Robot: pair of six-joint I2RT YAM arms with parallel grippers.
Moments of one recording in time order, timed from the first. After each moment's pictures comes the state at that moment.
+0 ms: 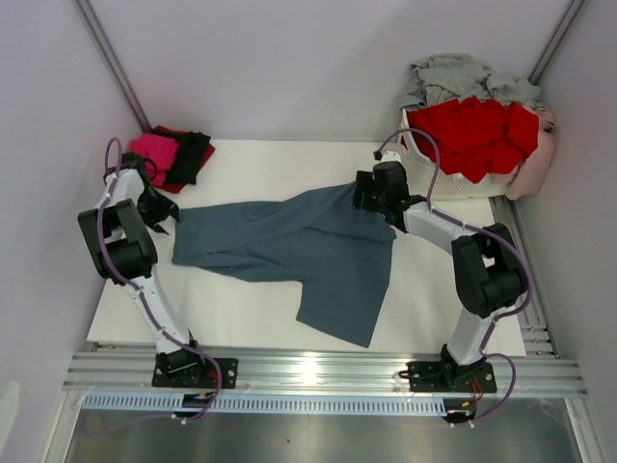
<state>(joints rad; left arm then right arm) 0.36 2.06 1.63 -0.91 -0.05 -0.64 0.41 1.81 1.20 -0.01 0.12 0.35</state>
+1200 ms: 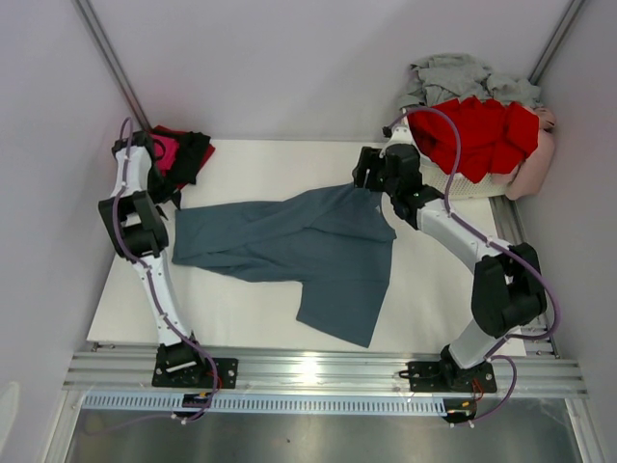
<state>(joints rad) 0.31 2.41 2.22 -1.26 -0.09 -0.54 0.42 1.65 1.25 0.01 0.10 0.34</state>
